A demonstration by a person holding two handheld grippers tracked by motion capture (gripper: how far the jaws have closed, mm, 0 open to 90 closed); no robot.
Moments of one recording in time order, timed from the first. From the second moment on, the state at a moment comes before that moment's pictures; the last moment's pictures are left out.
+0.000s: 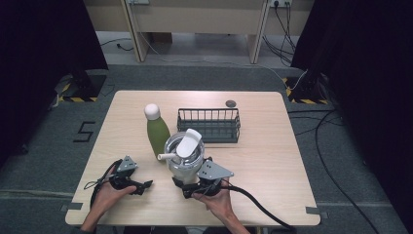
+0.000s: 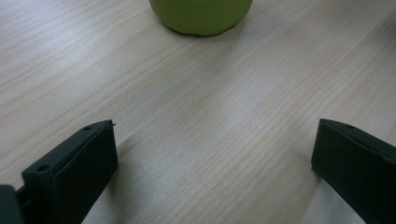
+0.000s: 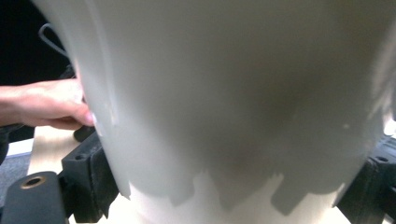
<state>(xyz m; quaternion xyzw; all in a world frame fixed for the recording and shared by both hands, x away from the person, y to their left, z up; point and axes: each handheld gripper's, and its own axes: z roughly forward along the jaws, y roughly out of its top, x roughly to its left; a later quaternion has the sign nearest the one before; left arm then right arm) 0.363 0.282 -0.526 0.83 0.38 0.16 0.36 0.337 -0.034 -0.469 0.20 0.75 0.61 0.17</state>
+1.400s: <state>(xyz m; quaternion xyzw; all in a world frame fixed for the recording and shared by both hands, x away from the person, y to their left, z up) 0.363 0.282 -0.527 0.83 0.38 0.16 0.37 0.403 -0.080 -0.420 0.28 0.74 0.58 0.22</state>
